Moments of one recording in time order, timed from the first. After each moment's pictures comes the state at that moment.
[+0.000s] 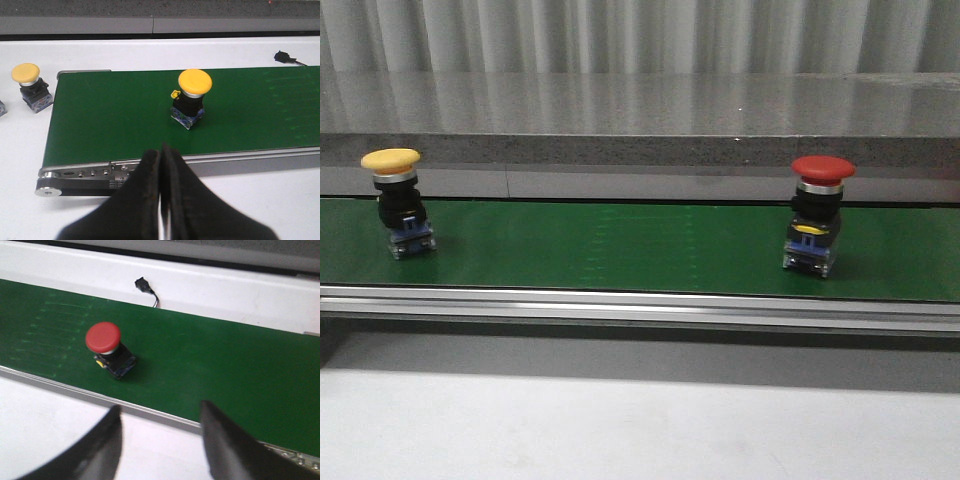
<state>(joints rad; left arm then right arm) -0.19 0.59 -0.59 -0.07 0.62 0.04 0.00 0.75 -0.77 0.32 0.78 -0.25</state>
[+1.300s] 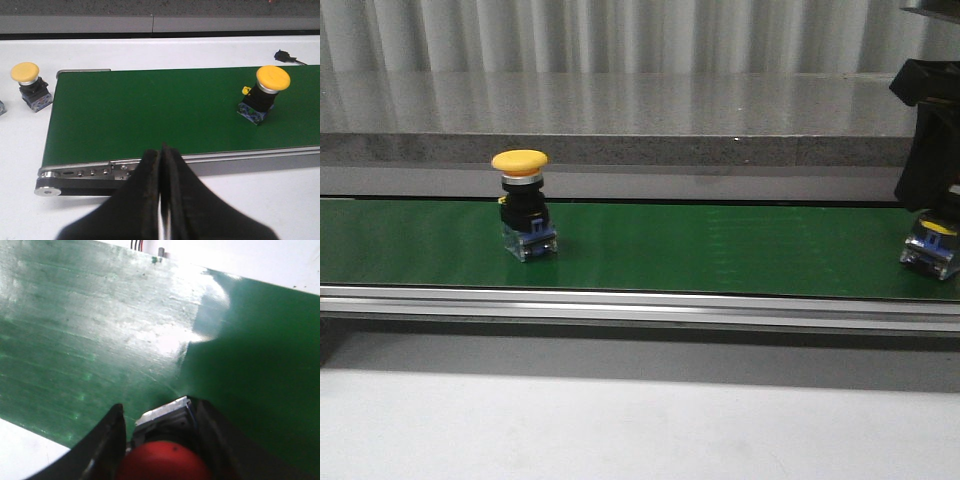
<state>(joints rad) -0.19 0.59 -0.59 -0.07 0.62 0.04 0.04 1.48 -1.02 0.33 0.76 -0.31</state>
